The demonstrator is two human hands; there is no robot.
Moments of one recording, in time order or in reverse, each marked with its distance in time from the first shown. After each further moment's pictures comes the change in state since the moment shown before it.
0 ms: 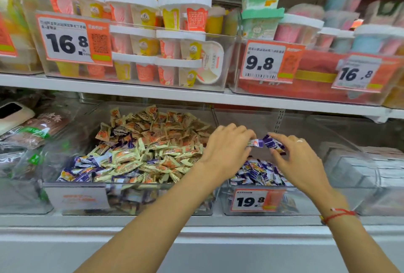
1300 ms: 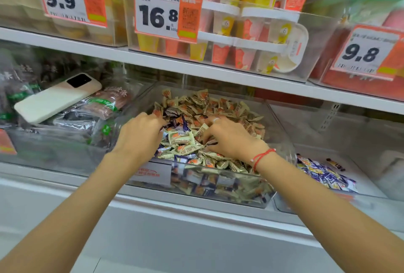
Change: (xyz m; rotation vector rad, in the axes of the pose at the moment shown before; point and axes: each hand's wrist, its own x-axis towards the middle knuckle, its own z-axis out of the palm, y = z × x) left_hand -0.161 -0.197 -0.078 0.367 -0.099 -0.536; right_hand 0.049 -0.227 0.082 -0.161 -0.483 -0.618
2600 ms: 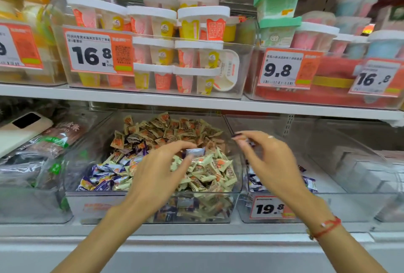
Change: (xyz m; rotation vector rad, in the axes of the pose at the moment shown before) left_hand -0.017 0.126 -0.033 -0.669 0.108 0.141; right_hand -0.140 0.071 -0.016 0.430 0.710 0.335
